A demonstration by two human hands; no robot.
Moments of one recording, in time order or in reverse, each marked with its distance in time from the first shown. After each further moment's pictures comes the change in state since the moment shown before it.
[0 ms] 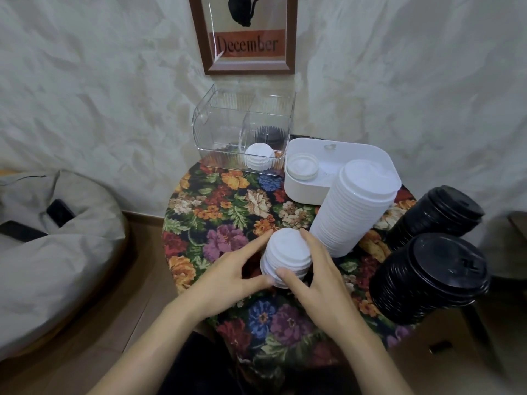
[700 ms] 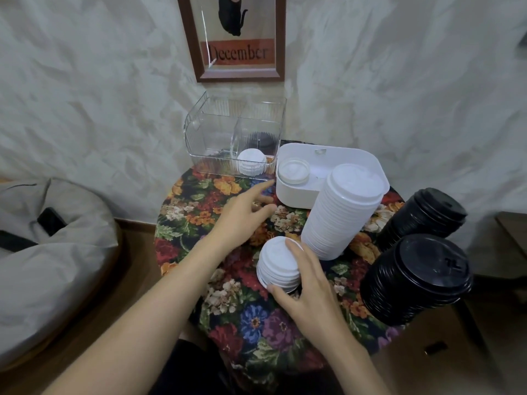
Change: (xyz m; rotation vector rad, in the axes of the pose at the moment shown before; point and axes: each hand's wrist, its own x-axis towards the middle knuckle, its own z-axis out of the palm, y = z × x) left_hand 0.099 0.027 -0.029 0.126 0.322 0.014; right_hand -0.008 0.009 0.009 -0.136 0.017 -0.105
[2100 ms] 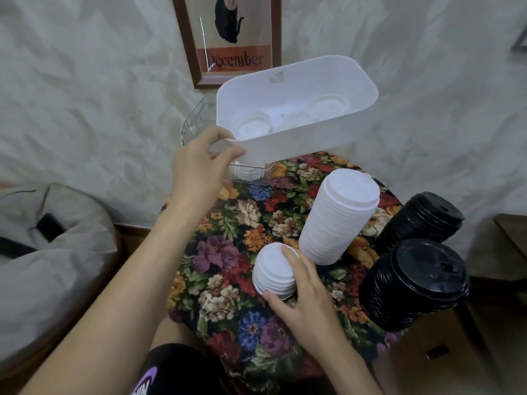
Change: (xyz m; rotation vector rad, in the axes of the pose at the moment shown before) left_hand 0.008 0.055 -0.078 -0.043 0.527 0.104; right_hand 0.001 0.008 0.007 -0.048 0.017 -0.046
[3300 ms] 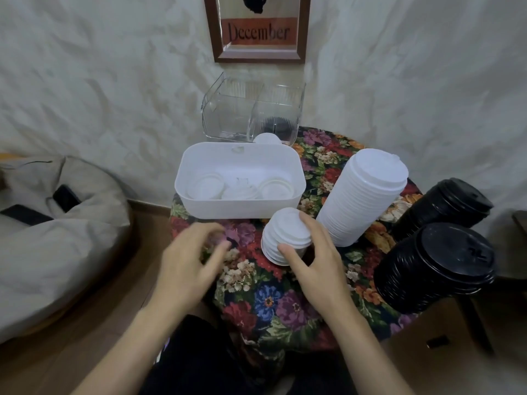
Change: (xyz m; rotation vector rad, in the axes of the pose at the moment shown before) left_hand -0.169 -0.086 -0.040 0.259 -0.126 0.022; right_hand 0.018 -0.017 0.001 0.194 0.117 0.094
